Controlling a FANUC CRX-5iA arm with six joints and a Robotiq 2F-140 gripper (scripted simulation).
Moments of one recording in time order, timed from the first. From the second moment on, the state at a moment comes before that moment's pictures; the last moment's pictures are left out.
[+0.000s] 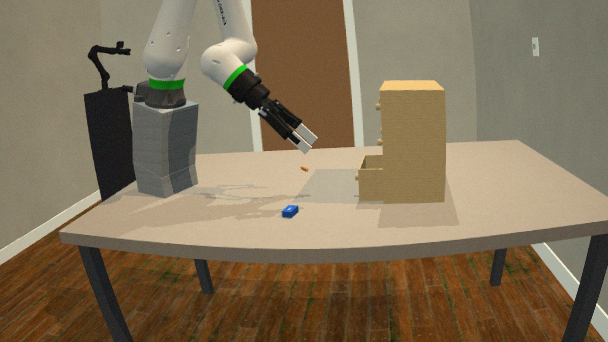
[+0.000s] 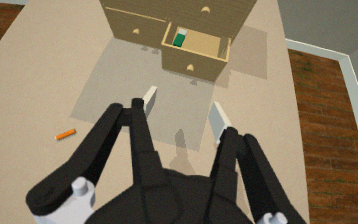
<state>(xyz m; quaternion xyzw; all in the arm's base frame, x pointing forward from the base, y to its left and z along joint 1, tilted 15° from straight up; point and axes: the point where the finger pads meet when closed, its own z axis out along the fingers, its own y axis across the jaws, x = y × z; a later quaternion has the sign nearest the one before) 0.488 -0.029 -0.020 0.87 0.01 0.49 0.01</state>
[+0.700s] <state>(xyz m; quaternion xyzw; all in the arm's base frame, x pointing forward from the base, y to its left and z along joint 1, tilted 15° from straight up) 0.495 -0.026 -0.021 0.87 -0.01 0.49 0.04</state>
